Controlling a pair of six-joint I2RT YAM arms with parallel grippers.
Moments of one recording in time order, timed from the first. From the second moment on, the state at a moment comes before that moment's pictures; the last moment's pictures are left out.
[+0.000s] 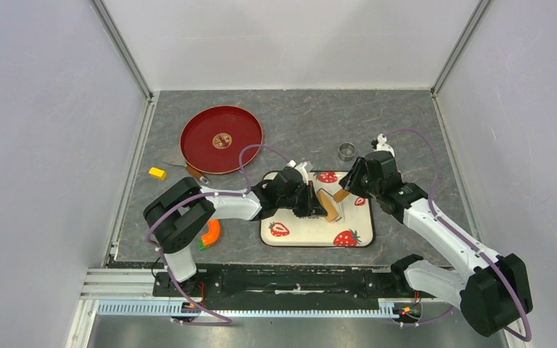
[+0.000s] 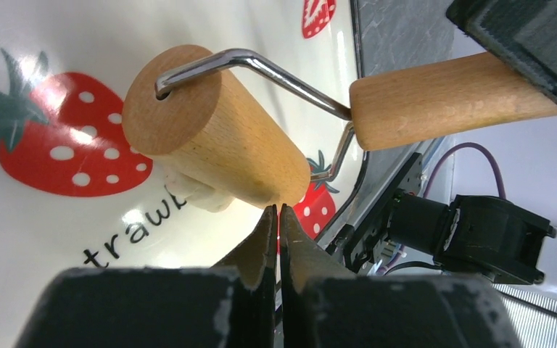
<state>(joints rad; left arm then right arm) -0.93 1.76 0.87 0.27 0.29 -0.95 0.43 1.07 0.68 -0.33 0.07 0.70</state>
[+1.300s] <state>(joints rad) -0.93 1.82 0.81 0.34 0.21 -0.94 0.34 1.10 0.85 -0.45 -0.02 0.63</state>
